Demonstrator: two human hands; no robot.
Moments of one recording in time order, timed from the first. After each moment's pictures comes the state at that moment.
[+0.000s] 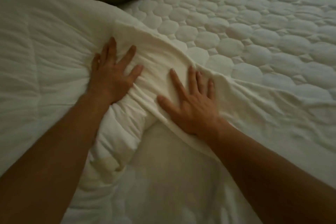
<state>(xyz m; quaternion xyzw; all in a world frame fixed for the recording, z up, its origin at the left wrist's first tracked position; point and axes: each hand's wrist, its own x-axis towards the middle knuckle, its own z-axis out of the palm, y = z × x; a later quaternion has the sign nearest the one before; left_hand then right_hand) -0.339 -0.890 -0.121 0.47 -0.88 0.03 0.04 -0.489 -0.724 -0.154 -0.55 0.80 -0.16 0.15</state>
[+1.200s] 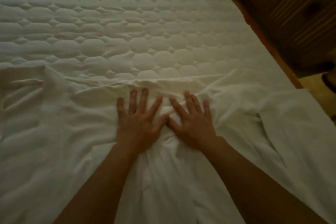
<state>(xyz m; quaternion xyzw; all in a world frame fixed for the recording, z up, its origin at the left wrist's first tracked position) -0.739 -0.175 -0.171 -0.01 -0.99 -0.11 -0.03 -0.771 0.012 -0.144 -0.16 0.98 -0.01 0.09</state>
